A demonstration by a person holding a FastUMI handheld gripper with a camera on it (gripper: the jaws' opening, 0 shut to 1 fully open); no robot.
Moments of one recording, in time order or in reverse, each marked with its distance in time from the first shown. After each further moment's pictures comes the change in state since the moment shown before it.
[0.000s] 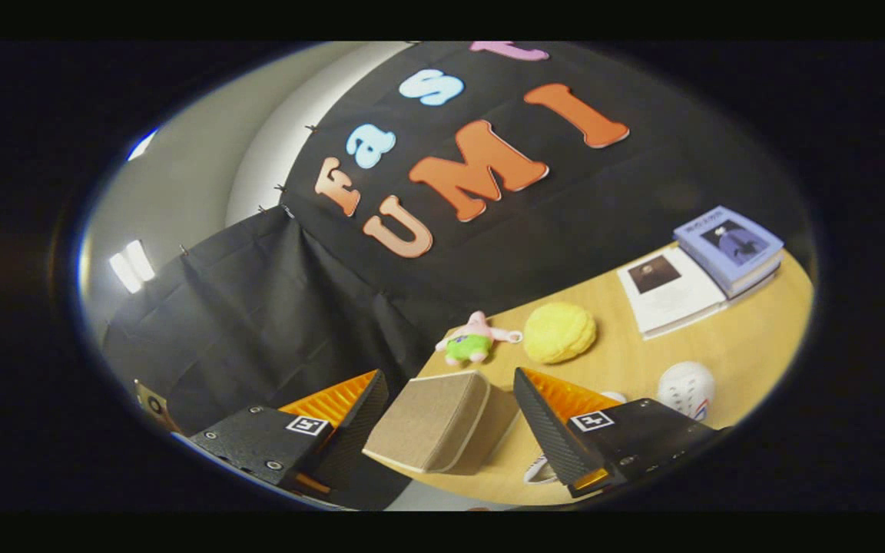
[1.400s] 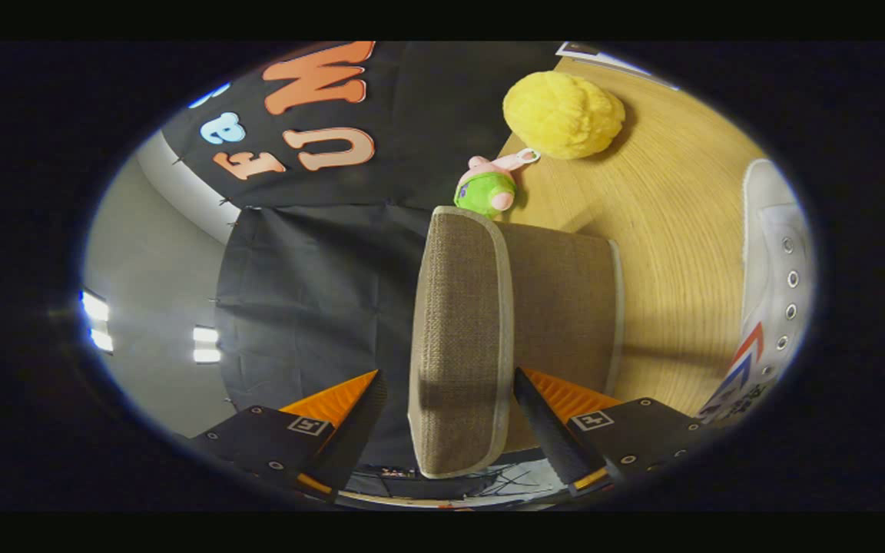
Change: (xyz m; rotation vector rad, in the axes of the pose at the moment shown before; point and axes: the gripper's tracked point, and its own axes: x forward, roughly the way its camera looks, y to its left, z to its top) arm 0.123 0.008 -0.176 0.561 0.473 0.301
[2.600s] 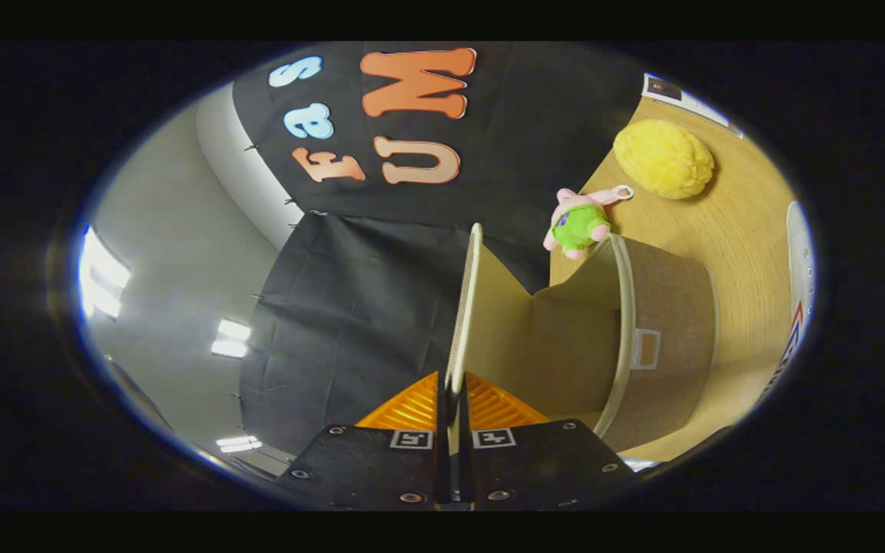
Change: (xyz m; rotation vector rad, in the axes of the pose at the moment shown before) arm 0.007 0.114 -0.017 -0.177 -0.201 0.102
